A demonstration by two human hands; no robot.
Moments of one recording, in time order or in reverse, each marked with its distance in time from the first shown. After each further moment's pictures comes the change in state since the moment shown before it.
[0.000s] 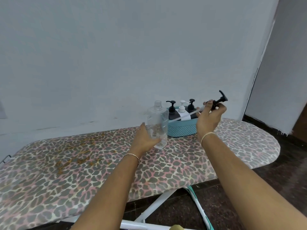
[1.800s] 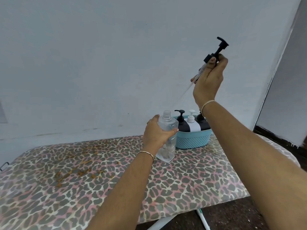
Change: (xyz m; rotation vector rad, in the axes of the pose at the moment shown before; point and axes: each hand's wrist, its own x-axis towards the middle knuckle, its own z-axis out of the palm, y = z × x) left_hand 0.053 0.030 -0.002 -0.204 0.230 0.087; right_hand 0.035 -0.098 0.100 0.119 -0.145 -0.447
